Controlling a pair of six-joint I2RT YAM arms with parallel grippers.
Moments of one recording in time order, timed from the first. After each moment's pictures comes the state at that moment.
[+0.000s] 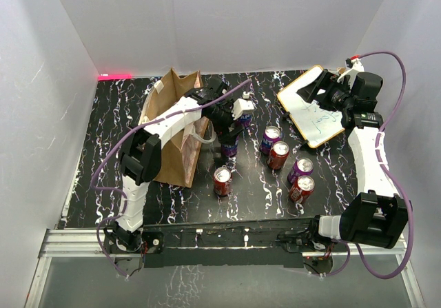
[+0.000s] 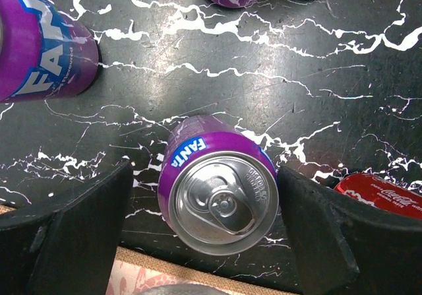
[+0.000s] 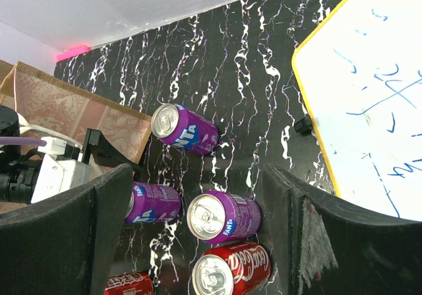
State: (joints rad) left arm -0.62 2.12 1.85 -0.81 0.52 0.61; right arm -0.21 1.30 1.19 -0.26 -0.55 0.37
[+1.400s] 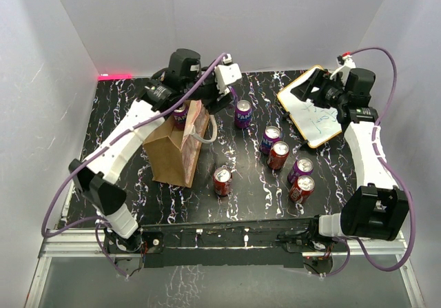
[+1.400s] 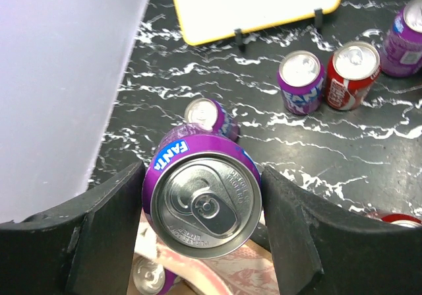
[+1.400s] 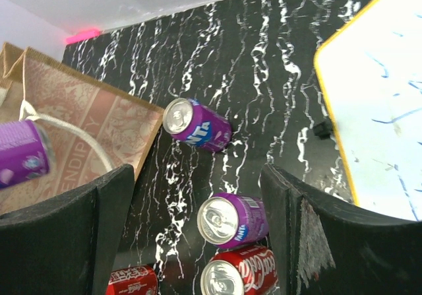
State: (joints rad) left arm -0.63 1.66 1.86 -0.68 0.40 0.60; right arm -0.16 1.35 1.23 -0.27 -0.57 0.36
